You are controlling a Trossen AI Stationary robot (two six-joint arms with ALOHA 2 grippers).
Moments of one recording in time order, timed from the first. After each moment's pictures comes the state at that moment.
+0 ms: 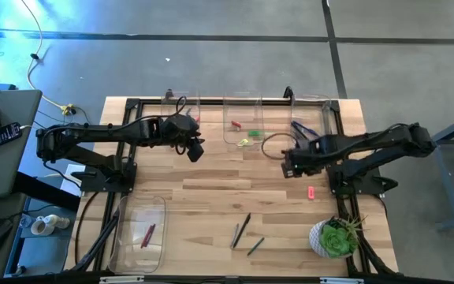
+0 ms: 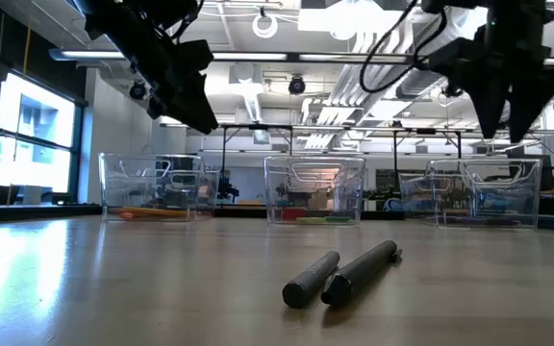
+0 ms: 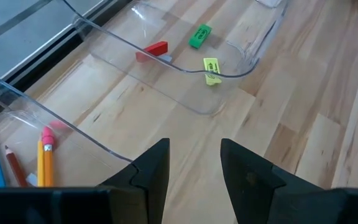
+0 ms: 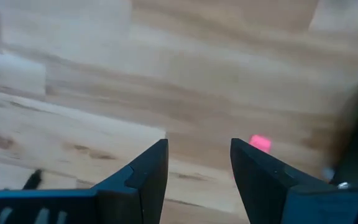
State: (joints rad) left arm 0.38 1.25 0.81 -0.33 -0.17 -0.25; right arm 0.07 1.20 0.94 -1.16 0.05 1.42
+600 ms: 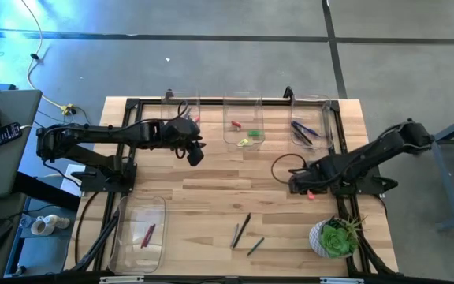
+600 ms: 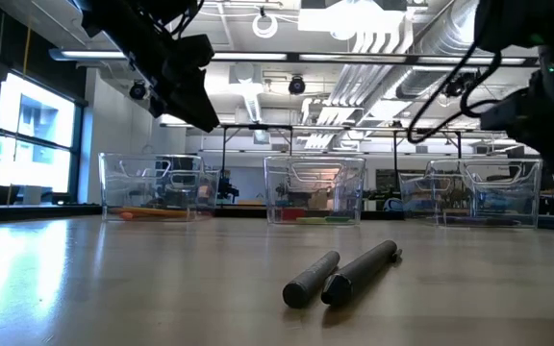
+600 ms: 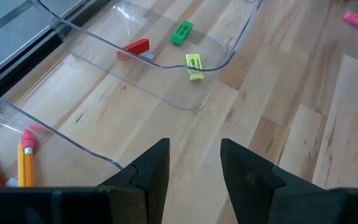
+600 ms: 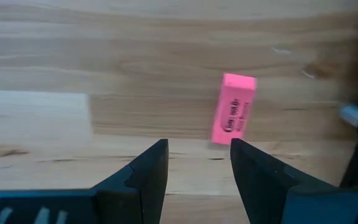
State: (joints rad) left arm 0.34 1.25 0.81 -0.32 -0.16 -0.25; right arm 0.29 1.20 0.65 -0.95 -0.07 1.81
